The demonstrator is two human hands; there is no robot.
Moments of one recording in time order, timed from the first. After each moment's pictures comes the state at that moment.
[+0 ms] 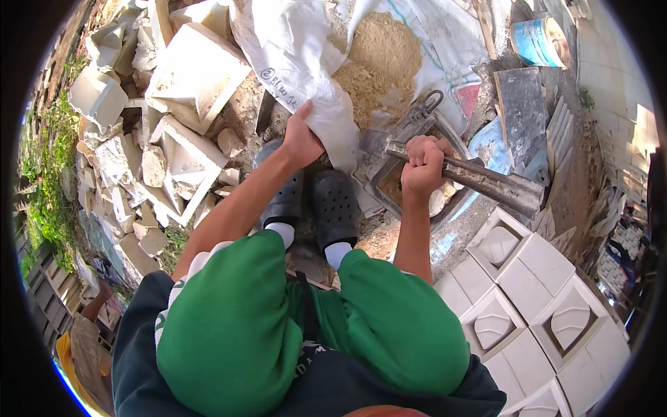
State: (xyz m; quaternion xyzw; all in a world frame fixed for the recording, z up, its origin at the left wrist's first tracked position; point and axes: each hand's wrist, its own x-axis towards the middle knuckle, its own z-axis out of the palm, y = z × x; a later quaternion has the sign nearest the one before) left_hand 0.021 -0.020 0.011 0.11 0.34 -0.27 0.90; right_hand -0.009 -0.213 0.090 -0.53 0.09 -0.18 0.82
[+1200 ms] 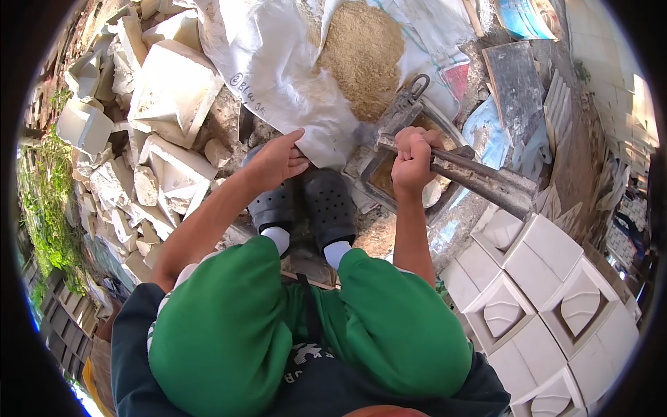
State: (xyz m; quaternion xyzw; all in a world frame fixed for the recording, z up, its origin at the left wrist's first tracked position) left_hand -0.003 0.010 0.030 0.39 0.34 -0.46 0.72; right_hand -0.011 -0.216 0.089 -0.58 0.11 -0.19 0.79
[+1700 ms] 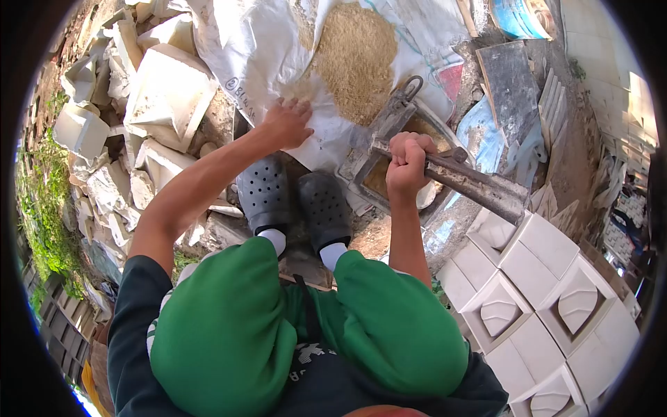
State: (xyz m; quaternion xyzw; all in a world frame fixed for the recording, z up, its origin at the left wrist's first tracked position) left_hand 0.059 -0.019 -0.005 0.89 -0.34 -0.30 0.01; right_hand -0.016 -0.216 0.092 -0.57 0.13 -0.19 0.79
